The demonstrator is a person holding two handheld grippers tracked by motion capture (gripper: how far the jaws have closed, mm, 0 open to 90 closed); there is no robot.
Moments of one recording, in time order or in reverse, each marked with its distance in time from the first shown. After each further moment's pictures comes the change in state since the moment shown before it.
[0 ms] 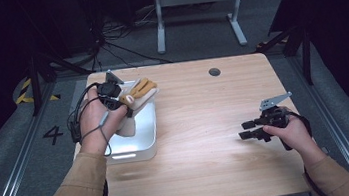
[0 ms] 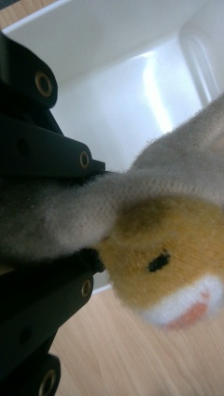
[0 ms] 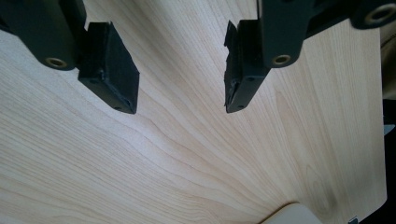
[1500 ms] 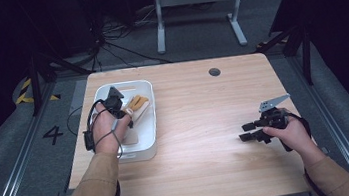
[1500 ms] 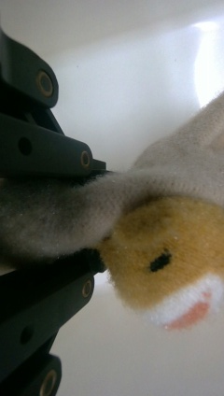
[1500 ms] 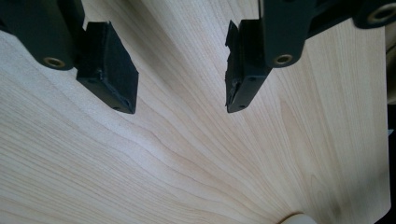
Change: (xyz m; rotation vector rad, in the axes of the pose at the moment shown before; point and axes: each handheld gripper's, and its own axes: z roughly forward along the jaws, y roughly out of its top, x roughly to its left) left arm 0.035 -0.011 0.085 0.089 0.016 -0.234; right arm -0.005 -0.006 0.005 0.023 0.006 0.003
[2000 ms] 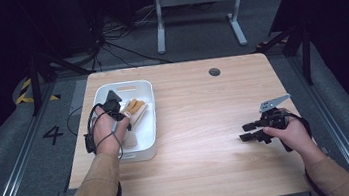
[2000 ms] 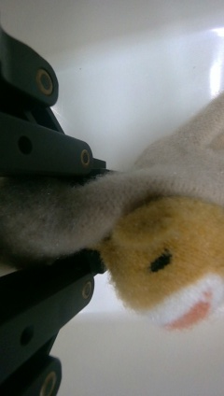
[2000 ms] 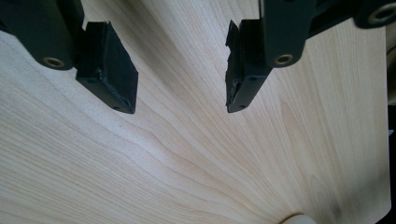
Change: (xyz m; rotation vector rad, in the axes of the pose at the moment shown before) left arm 0.012 -0.002 0.016 0.015 0.014 -0.062; right arm 0.000 -0.001 0.000 -0.002 0.000 0.002
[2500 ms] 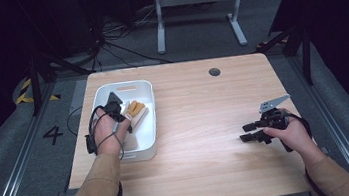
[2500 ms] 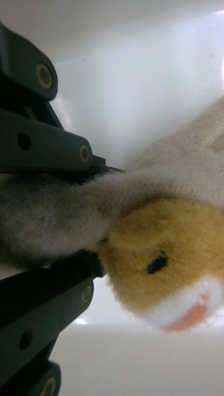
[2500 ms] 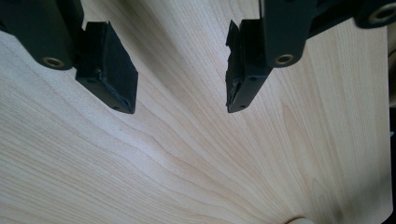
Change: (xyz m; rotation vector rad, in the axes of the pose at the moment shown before) left arm 0.002 0.001 0.009 0.043 -0.001 -0.016; right arm -0.001 -0.001 0.000 0.009 0.001 -0.002
